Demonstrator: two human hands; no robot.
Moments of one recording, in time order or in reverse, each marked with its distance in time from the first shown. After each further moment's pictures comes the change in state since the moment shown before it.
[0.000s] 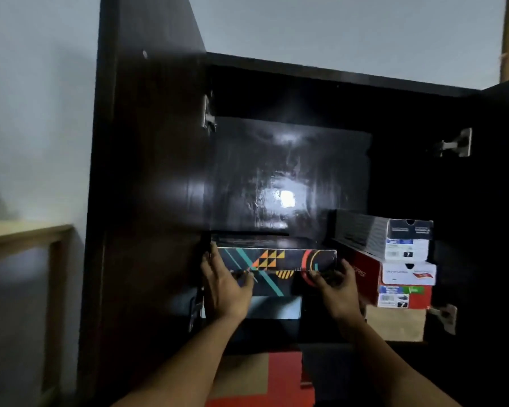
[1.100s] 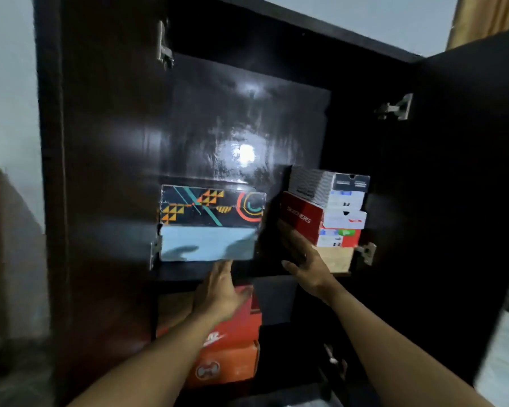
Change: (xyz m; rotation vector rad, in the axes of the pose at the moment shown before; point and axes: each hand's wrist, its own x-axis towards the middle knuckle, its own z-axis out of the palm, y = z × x) left_hand -0.099 -0.018 0.018 0.295 -0.684 0.025; right_hand -0.056 0.004 -0.073 -0.590 -0.341 0.050
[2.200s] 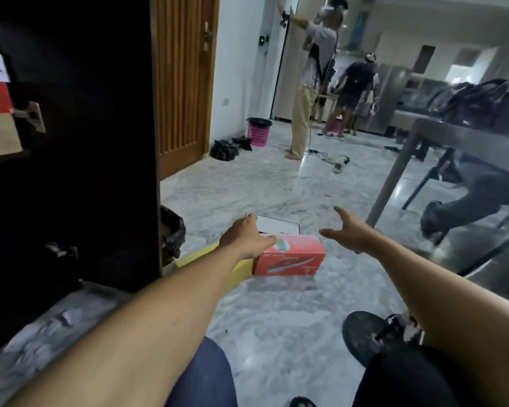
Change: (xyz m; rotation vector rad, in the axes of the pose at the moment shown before) left_hand -0.313 0.372 0.270 -0.235 -0.955 0.704; right_hand -0.580 0.063 -0.342 -0.714 0.533 1.188
